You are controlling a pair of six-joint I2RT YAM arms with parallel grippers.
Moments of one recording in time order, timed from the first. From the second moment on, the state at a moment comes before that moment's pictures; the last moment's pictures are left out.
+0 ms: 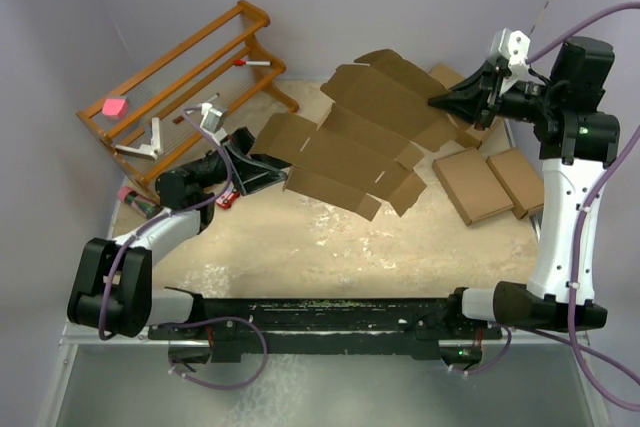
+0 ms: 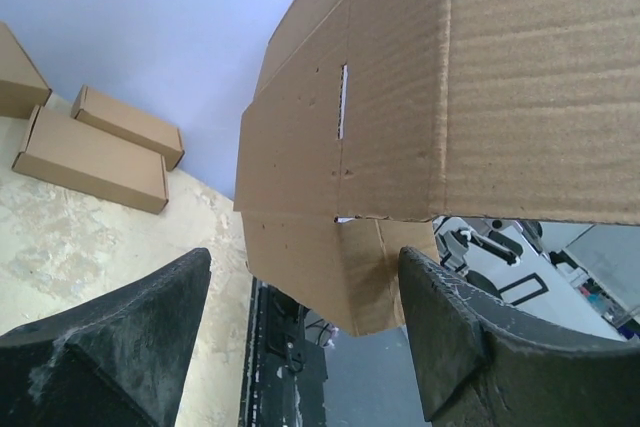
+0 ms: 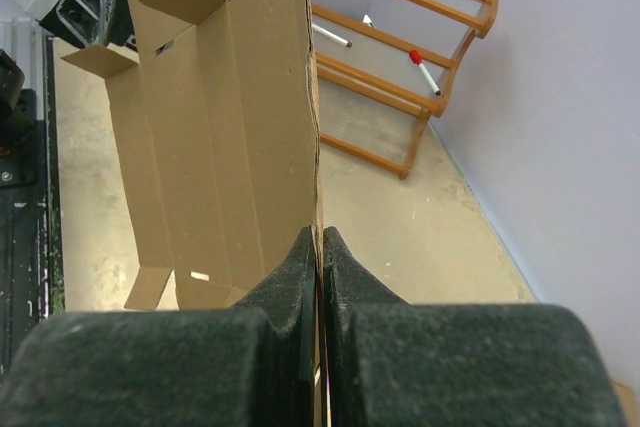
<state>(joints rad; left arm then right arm) -0.21 1.31 0.59 1.52 1.06 -1.43 -0.15 1.33 1.88 -0.94 -1.30 -0.60</state>
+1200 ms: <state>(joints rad) -0.08 1.22 0.56 1.48 1.01 -1.36 -0.15 1.29 1.83 -0.88 -1.30 -0.60</state>
